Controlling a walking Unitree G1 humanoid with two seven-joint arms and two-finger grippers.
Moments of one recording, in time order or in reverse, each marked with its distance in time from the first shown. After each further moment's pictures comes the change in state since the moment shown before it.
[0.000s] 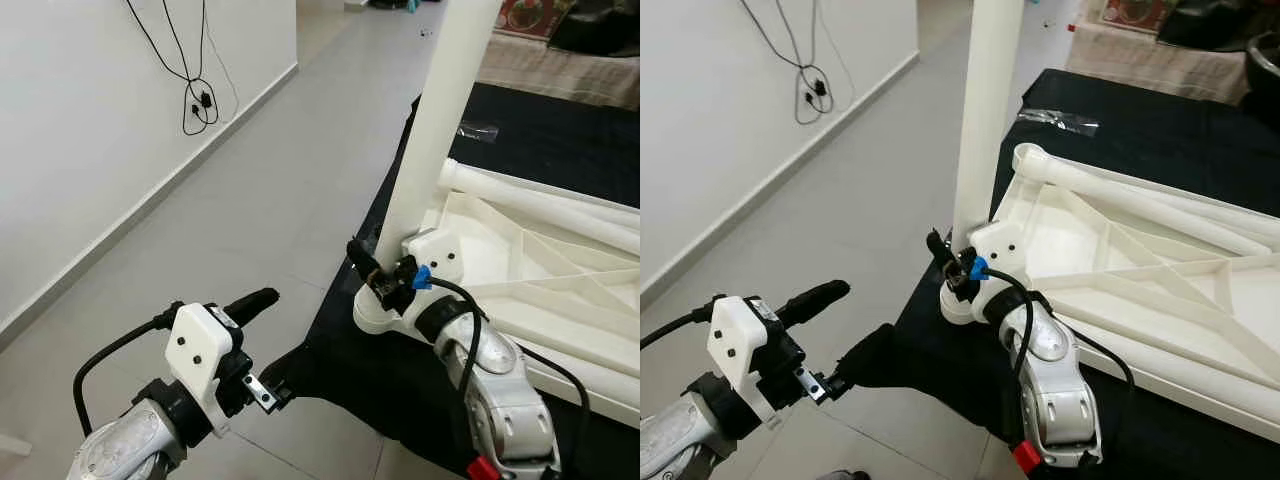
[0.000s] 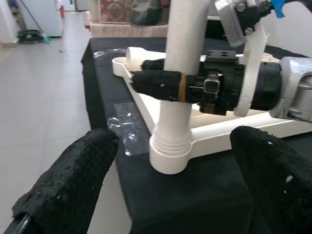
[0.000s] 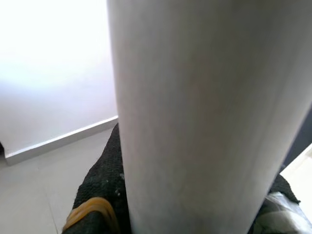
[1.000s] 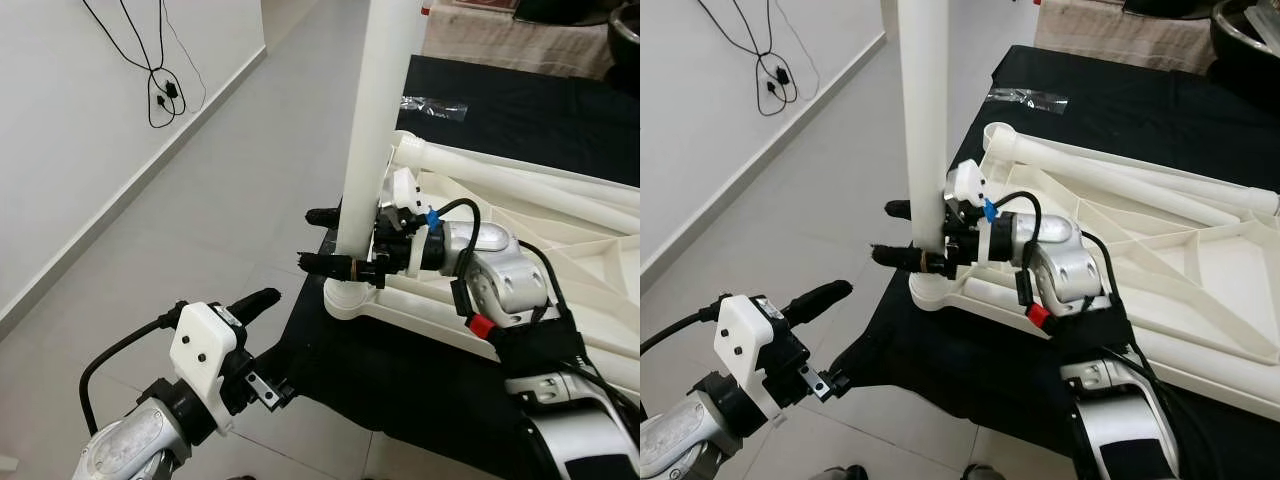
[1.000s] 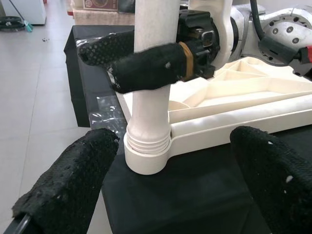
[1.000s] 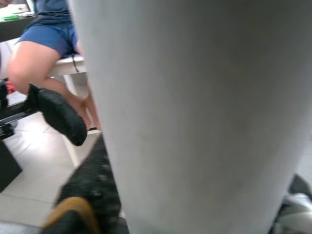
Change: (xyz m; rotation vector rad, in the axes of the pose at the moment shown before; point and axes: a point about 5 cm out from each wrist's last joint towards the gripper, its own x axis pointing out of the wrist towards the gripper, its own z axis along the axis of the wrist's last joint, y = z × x) left arm 0.002 0.001 -0.002 -0.002 0.002 0.017; right arm 0.054 -0.031 0.046 -0.076 -0.031 0.928
